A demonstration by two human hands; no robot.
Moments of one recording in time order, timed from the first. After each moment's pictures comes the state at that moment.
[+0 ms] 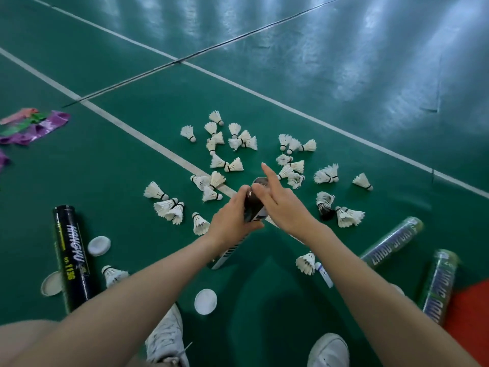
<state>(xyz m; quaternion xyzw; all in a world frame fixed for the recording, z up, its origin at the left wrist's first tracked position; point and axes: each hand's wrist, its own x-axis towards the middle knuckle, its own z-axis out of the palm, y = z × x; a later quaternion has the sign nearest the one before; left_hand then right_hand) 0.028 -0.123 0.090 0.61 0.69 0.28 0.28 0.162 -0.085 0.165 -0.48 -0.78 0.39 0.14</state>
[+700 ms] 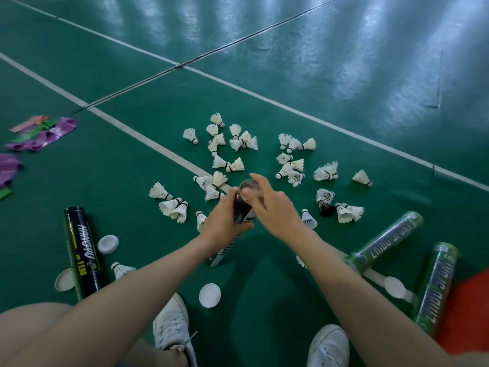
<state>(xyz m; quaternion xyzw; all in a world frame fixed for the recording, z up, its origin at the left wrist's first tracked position) 0.021 -0.147 0.090 0.58 0.68 0.33 0.30 0.160 -0.108 0.155 -0.47 -0.81 0.30 0.17</state>
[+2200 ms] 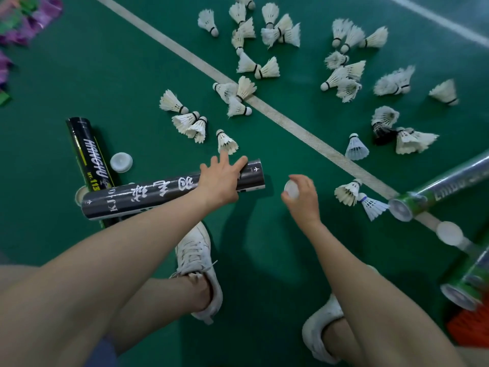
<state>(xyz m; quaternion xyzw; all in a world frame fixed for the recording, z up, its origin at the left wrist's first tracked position) -0.022 -0.165 -0.009 0.62 0.75 -0.13 0.20 0.178 -0.131 -0.090 -0.62 -0.66 0.39 0.18</state>
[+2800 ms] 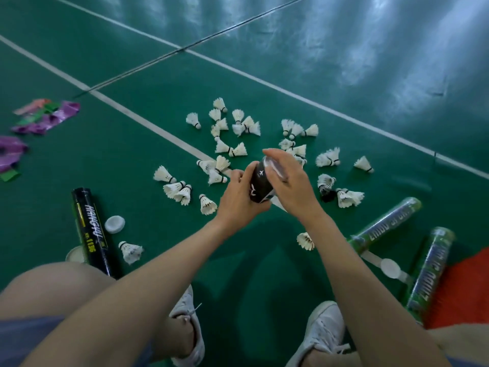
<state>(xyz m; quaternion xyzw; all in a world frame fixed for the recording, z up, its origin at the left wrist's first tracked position) 0.053 -0.163 0.120 0.60 0.68 0.36 0.23 0.179 -0.114 0.155 -0.39 -0.76 0.35 0.38</state>
